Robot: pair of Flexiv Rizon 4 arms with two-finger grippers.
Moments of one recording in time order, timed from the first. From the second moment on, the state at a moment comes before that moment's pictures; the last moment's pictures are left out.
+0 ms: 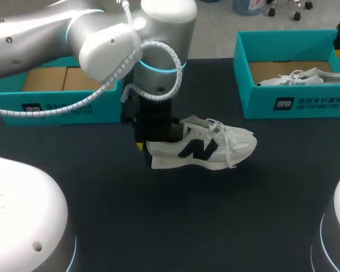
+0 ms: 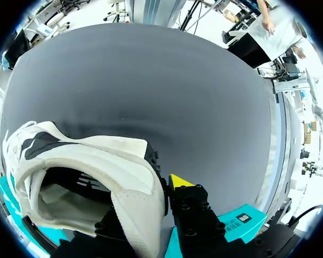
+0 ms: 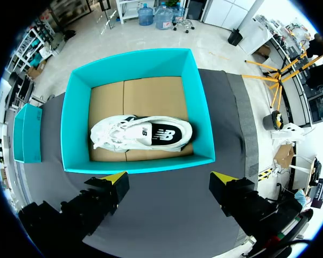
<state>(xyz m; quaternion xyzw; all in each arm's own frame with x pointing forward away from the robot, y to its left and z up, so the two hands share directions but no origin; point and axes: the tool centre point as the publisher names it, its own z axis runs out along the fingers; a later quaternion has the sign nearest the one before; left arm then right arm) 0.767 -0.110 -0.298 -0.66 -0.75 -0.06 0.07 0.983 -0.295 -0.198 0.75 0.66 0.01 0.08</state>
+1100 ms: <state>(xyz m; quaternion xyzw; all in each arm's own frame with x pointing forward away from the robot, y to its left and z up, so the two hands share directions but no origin) 0.762 -0.129 -0.373 -0.65 -0.76 -0.02 0.02 0.983 -0.295 -0.198 0.75 0.66 0.01 0.08</state>
